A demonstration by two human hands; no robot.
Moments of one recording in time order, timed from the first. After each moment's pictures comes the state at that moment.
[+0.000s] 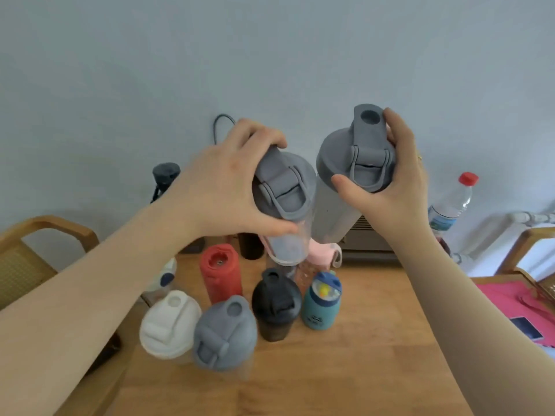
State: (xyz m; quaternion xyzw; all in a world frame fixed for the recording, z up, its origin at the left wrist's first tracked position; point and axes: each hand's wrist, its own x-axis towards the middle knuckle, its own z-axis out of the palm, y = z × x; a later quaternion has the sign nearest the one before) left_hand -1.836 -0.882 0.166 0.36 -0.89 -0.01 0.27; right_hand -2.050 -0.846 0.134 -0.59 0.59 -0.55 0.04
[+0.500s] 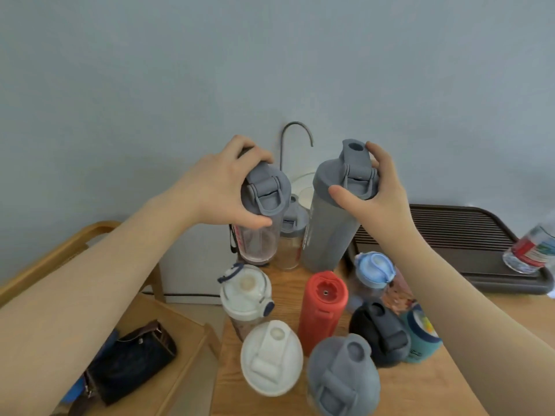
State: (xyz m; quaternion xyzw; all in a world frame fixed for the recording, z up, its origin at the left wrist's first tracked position) left_hand -1.679 -1.006 0.141 0.42 -0.89 0.00 0.17; right_hand -1.914 -0.956 0.102 -0.57 0.59 -0.52 0.21
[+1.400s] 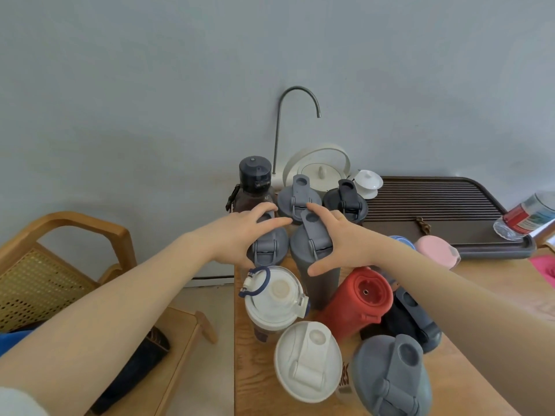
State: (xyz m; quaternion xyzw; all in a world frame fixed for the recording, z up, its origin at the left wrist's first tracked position) left_hand -1.653 -1.081 0.007 0.27 -0.96 -0.09 -0.07; right_hand -1.864 -1.001 0.032 -0.68 0.66 -0.03 0.32
